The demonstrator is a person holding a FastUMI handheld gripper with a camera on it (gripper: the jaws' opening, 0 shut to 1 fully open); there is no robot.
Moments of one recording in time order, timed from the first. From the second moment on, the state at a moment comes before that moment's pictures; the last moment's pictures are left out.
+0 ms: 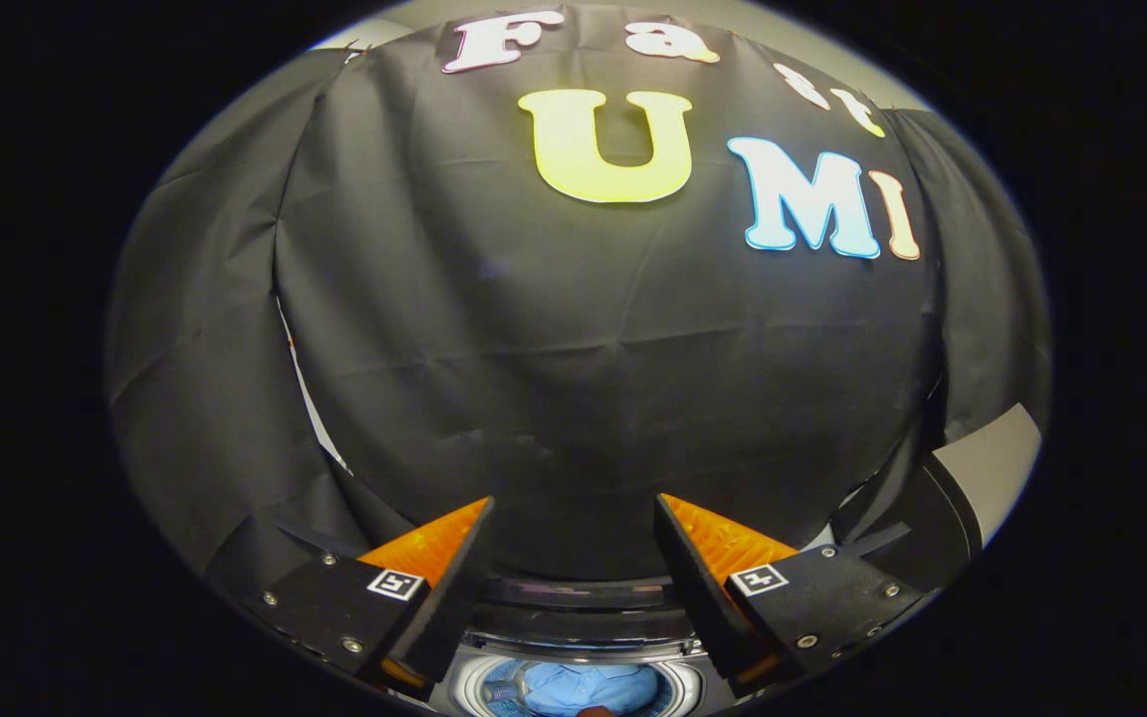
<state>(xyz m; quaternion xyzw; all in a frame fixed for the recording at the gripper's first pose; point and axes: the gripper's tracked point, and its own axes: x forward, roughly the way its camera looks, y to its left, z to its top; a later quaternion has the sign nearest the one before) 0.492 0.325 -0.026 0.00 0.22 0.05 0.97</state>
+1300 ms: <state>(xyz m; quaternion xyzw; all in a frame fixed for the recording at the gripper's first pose) 0.397 0.327 -0.042 0.00 0.15 0.06 0.99</state>
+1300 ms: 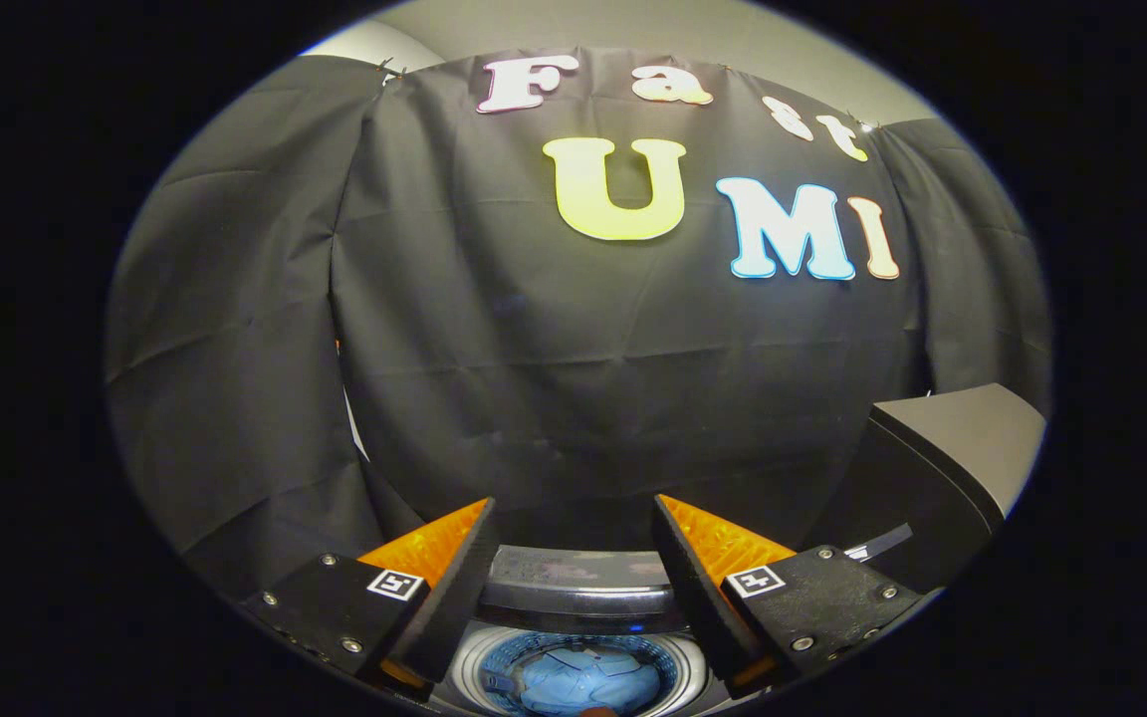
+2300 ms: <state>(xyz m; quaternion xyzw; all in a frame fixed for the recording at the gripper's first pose) 0.332 0.321 -0.114 0.01 0.21 0.08 0.98</state>
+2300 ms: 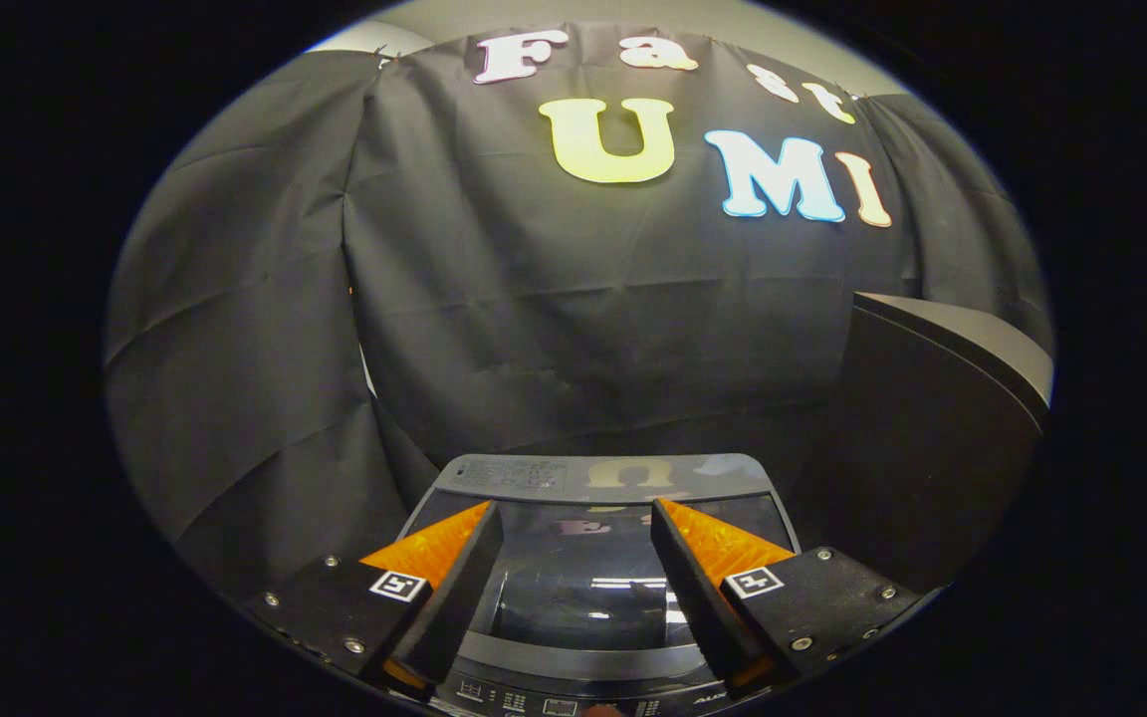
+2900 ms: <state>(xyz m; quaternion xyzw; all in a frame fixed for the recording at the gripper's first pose) 0.256 0.275 0.002 -0.01 0.12 0.09 0.99</state>
